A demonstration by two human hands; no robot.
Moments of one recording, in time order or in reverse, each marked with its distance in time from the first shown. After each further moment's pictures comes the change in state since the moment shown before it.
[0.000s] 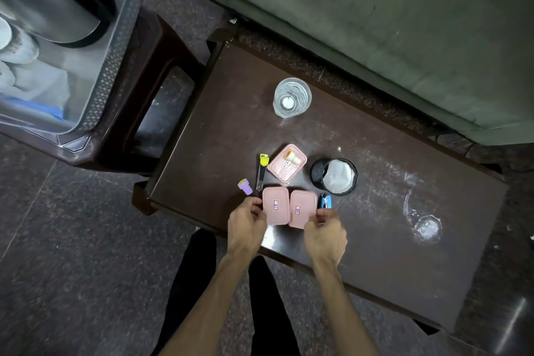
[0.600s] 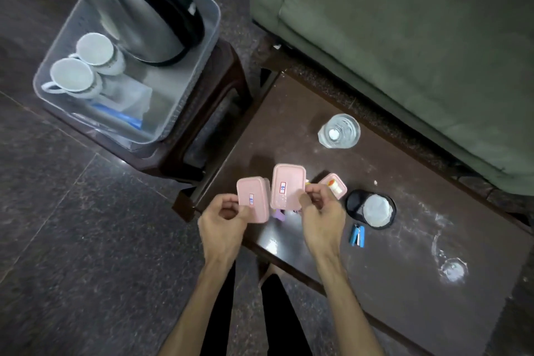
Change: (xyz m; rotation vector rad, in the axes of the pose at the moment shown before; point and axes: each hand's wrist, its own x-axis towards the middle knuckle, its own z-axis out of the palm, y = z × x) left_hand 0.000 0.001 -0.147 -0.454 0.345 -0.075; right_hand -0.072 -0.134 0.012 0.368 -0.164 -0.330
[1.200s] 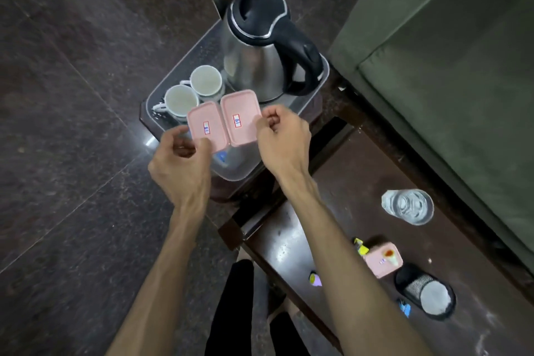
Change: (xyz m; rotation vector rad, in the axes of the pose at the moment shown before) left_hand 0.168 0.114 -0.161 -0.095 0.667 0.232; right_hand 0.006 -0.236 0.218 -0.255 -0.300 -0.546
